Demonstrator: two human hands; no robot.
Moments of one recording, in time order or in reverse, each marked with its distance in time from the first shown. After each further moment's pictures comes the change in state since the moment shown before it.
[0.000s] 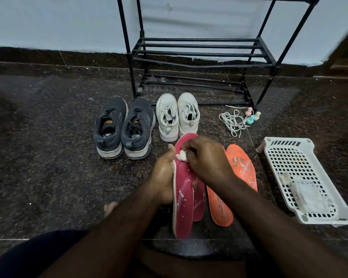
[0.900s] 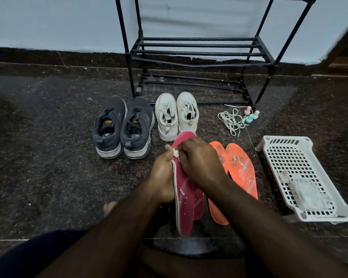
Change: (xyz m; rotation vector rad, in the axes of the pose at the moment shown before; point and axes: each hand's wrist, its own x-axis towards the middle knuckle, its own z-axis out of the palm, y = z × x) left_hand 0.000 0.000 0.000 -0.017 0.025 0.002; right_hand -0.003 -0.006 0.012 -0.084 -0.019 -0.014
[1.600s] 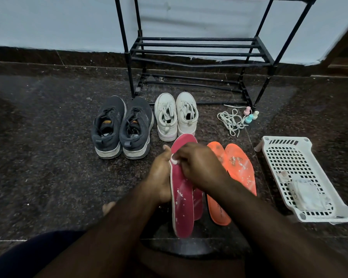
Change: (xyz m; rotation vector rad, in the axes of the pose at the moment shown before) left_hand -0.001 0.006 -0.001 -0.023 -0.016 0.004; right_hand -0.002 -0.001 -0.010 0.035 -0.156 -0.132
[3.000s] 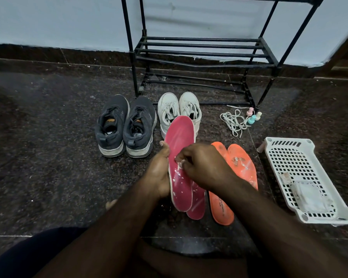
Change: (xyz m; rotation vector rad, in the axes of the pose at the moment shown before) left_hand -0.013 0.010 0.005 -0.066 -0.016 0.079; right_hand -0.002 -0.009 -0.012 -0.003 -0.106 0.110
